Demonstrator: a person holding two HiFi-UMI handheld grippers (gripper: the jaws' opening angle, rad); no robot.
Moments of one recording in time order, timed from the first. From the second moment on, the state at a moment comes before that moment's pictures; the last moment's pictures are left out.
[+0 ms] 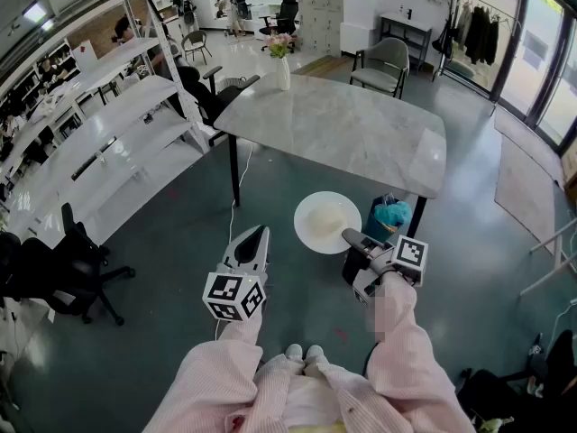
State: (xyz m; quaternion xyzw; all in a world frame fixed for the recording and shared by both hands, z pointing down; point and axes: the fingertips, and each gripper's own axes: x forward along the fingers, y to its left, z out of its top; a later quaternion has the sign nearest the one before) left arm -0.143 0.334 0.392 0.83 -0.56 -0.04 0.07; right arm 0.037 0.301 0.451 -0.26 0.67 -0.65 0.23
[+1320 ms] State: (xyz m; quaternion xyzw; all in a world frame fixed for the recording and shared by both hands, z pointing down) left arm -0.125 0.183 0.419 0.83 -0.54 -0.03 0.10; right arm 0.058 0.159 0.479 -0.27 0.67 -0.65 0.24
